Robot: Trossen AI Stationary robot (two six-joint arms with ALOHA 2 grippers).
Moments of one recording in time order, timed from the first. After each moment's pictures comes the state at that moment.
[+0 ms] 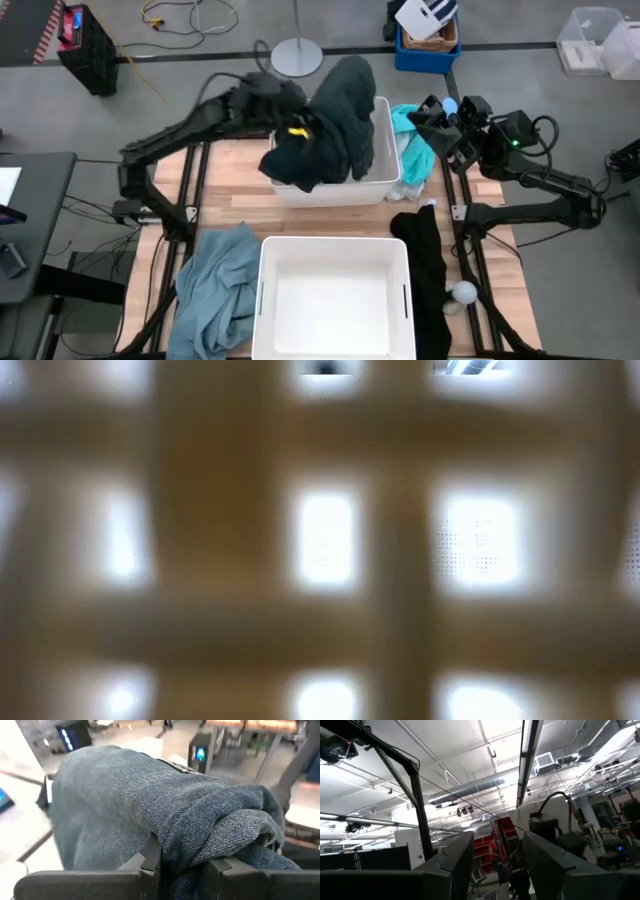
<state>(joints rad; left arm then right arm) 0.35 1.60 1.90 -0.64 -0.15 0.02 -0.35 0.90 1.01 0.53 -0.36 0.54</state>
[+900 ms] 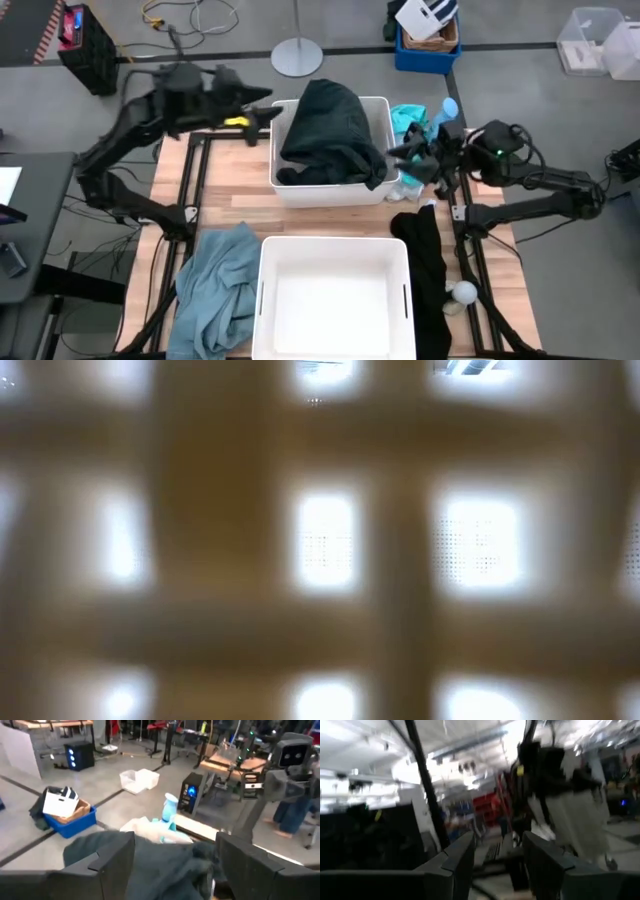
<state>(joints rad) 0.33 1.32 1.90 -0.76 -0.16 -0.14 -0.16 0.90 1.02 0.22 -0.32 0.39</state>
